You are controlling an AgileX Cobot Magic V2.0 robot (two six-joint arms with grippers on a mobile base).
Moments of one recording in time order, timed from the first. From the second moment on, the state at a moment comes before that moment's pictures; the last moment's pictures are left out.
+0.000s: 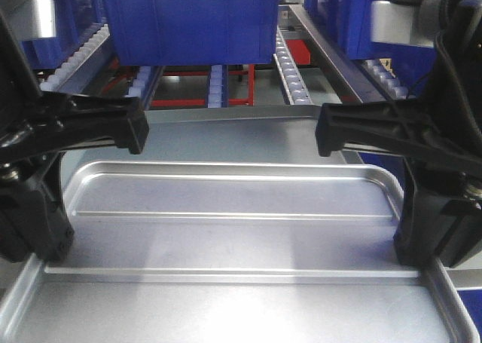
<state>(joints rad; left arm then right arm) -0.95 1.32 -0.83 0.22 0.83 -0.97 0.74 1.30 -0.77 -0.17 0.77 1.00</state>
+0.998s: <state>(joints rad) -0.95 1.32 -0.83 0.22 0.83 -0.97 0.74 1.30 -0.77 -0.17 0.77 1.00</state>
